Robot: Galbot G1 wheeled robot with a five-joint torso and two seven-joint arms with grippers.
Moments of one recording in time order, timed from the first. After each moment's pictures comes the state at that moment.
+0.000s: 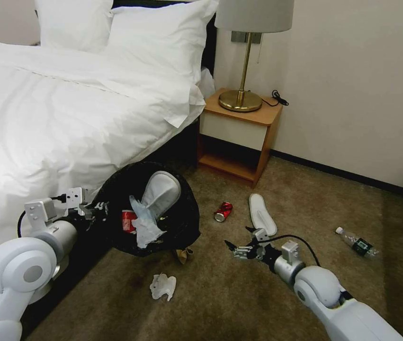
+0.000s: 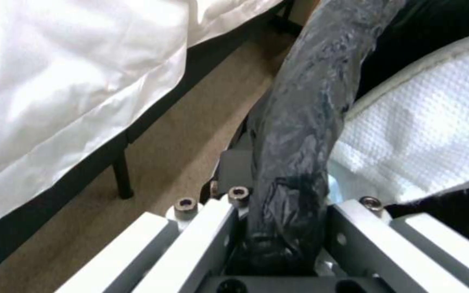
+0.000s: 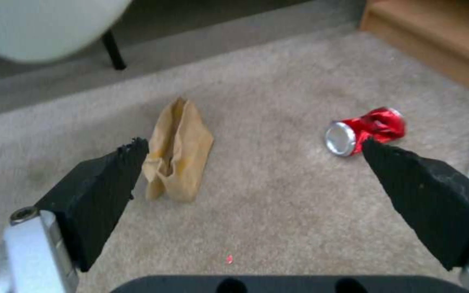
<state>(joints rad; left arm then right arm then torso) 1.29 -0.91 -0.69 -2.25 -1.13 0.74 -0.44 -1.13 0.97 0.11 1.67 0.47 -0.21 -0.27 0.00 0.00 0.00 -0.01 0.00</state>
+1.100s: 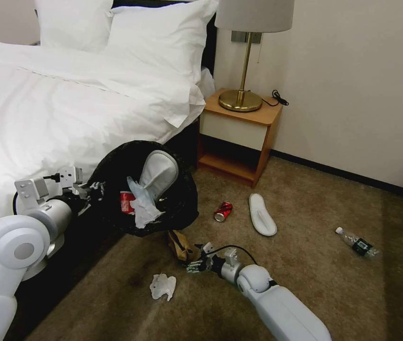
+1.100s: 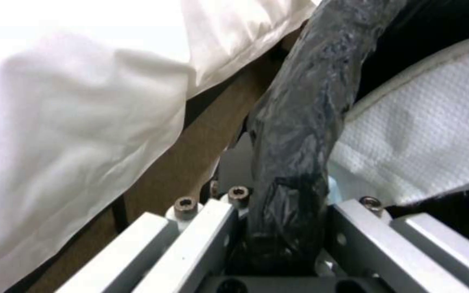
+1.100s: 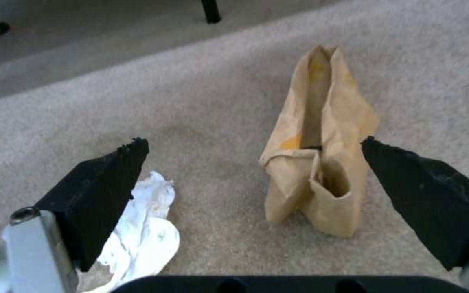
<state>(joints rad) 1.17 -0.86 -0.68 -2.21 -1.22 0.74 -0.47 -0.87 1.35 -0.10 1.08 0.31 -0.04 -0.46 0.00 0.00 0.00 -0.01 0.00</state>
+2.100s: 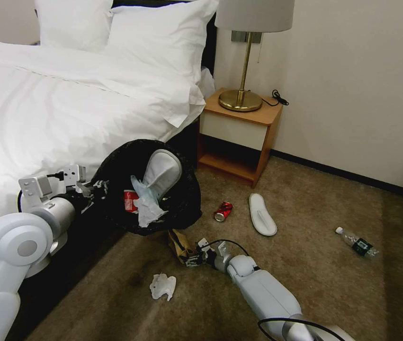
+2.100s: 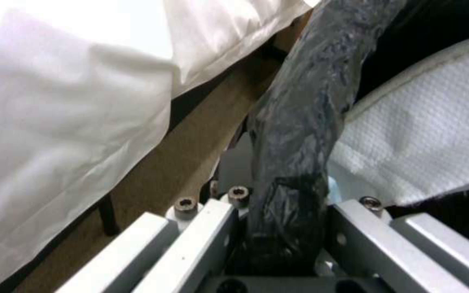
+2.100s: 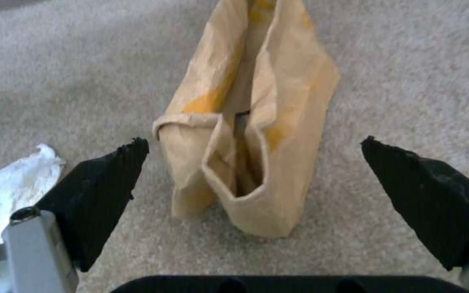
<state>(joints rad) 1.15 -0.87 -0.65 -2.20 -1.21 0.74 -0.46 -0.69 1.50 -0.07 0.68 0.18 0.02 -0.47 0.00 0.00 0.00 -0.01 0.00</state>
